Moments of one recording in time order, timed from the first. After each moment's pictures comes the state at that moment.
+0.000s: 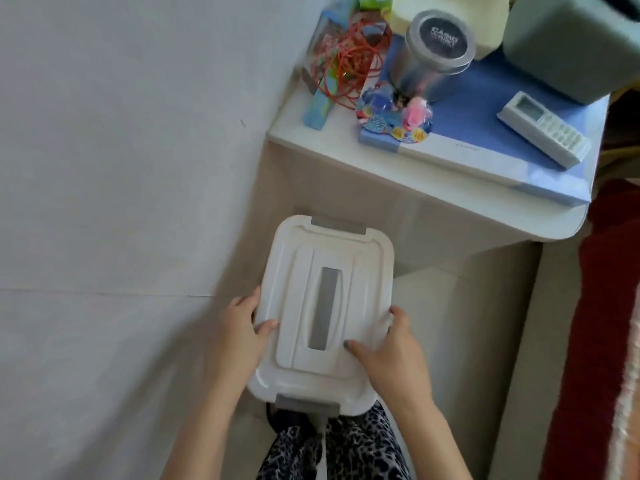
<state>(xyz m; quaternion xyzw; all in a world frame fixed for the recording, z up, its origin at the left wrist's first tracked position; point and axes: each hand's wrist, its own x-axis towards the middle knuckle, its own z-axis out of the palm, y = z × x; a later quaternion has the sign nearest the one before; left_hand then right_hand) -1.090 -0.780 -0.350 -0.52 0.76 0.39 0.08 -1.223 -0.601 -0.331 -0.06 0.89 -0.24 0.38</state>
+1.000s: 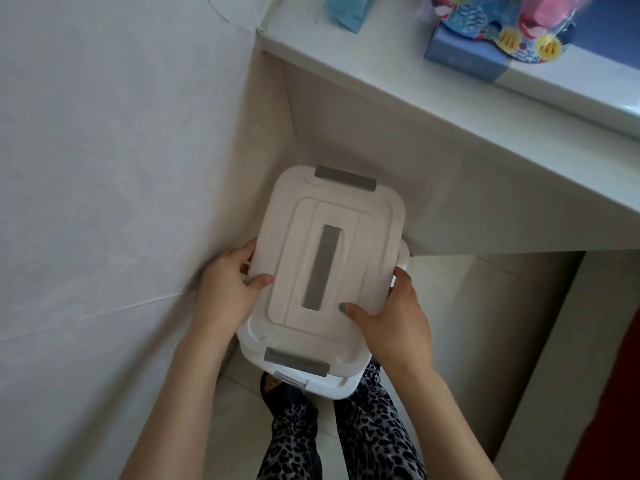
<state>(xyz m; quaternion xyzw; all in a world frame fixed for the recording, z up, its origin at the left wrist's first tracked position) -1.119 -0.839 -0.457 -0.52 0.76 0.39 0.05 -1.260 -0.655 -0.437 -0.11 0.90 -0.20 0.38</state>
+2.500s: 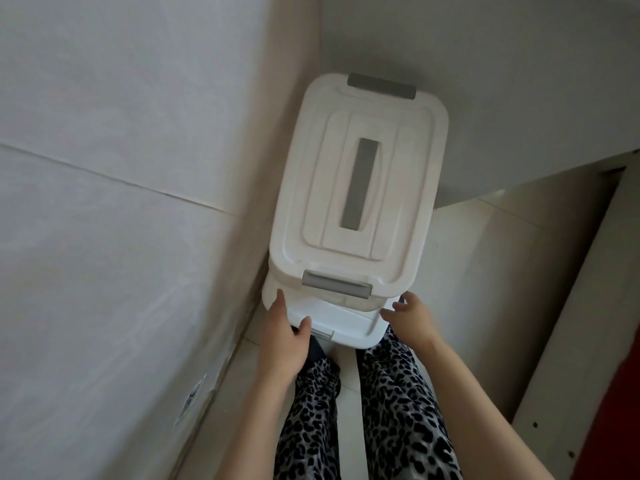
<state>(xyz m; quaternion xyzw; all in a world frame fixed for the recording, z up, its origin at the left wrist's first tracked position) -0.998 -0.698 -0.526 -0.57 0.65 0.48 0.14 -1.174 -0.571 -0.547 0.10 0.80 -0.22 0.55</state>
